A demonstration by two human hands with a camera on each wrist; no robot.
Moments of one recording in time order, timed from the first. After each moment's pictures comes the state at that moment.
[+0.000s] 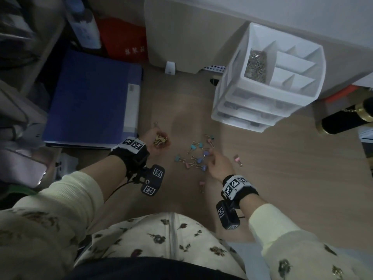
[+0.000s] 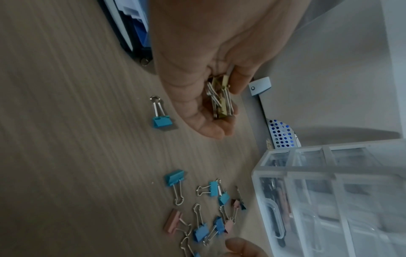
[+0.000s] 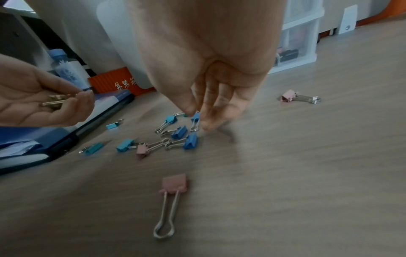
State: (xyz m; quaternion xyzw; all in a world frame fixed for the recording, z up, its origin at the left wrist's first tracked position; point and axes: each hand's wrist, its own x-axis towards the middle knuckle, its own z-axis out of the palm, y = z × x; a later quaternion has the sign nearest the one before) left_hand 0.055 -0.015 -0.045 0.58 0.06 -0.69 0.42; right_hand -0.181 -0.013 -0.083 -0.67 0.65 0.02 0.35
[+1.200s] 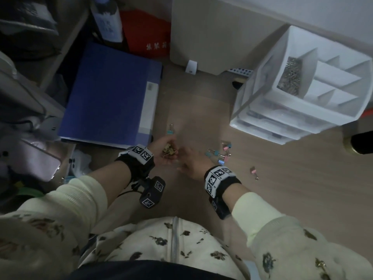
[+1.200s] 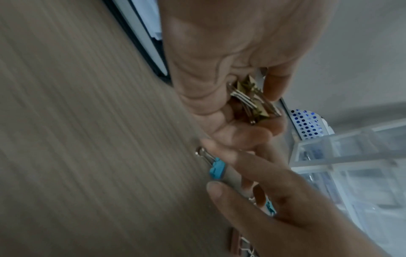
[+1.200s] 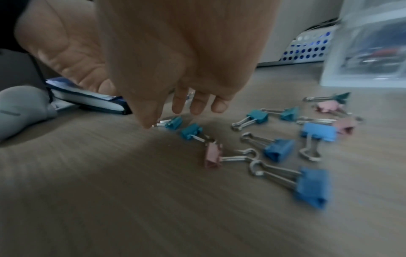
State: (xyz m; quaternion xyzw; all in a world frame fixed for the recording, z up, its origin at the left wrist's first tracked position) left_hand 0.078 -0.008 -0.069 0.60 -0.02 -0.73 0.33; right_hand -0.080 -0.034 -0.097 -0.88 0.34 0.14 0.29
